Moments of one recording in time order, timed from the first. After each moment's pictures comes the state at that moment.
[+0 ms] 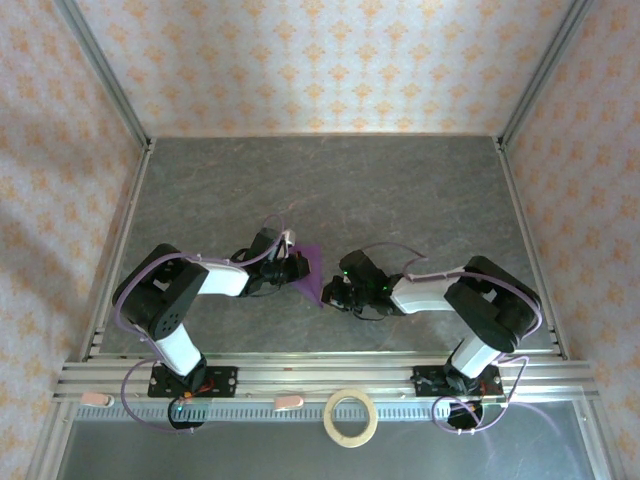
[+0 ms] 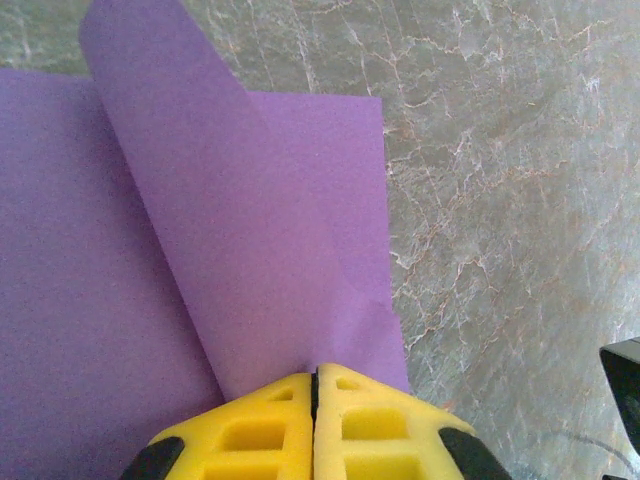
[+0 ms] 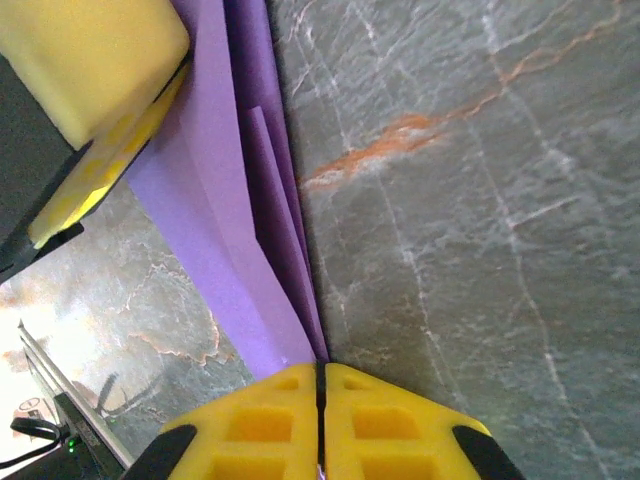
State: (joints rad) left arm -0.50 1.69 0.60 0.31 0.32 -0.79; right arm 0.85 1.62 0.59 0.18 -0.30 1.11
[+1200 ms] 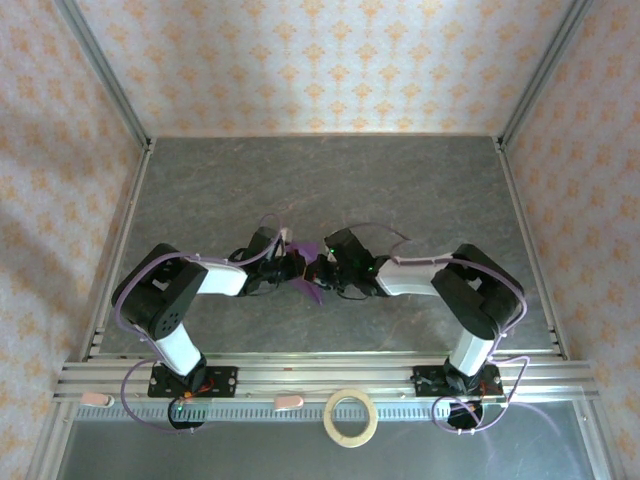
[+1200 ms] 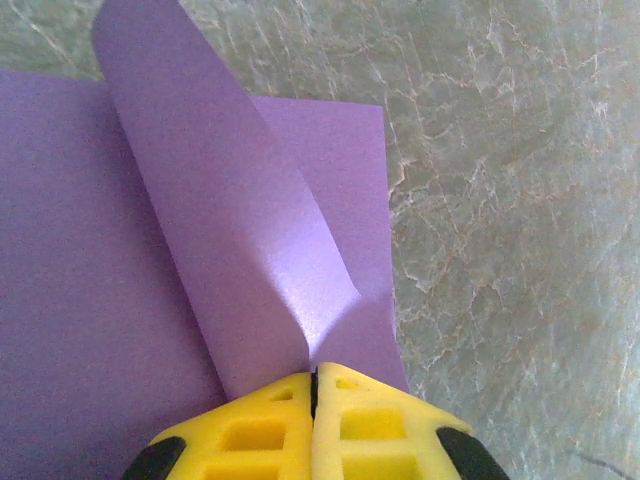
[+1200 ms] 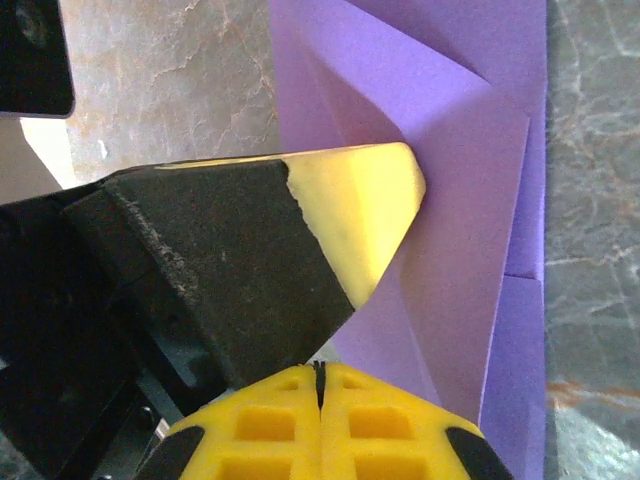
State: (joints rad) left arm -0.49 1.69 0.59 0.32 0.30 -0.79; right arm 0.82 1.73 0.80 0.18 -0.34 1.09
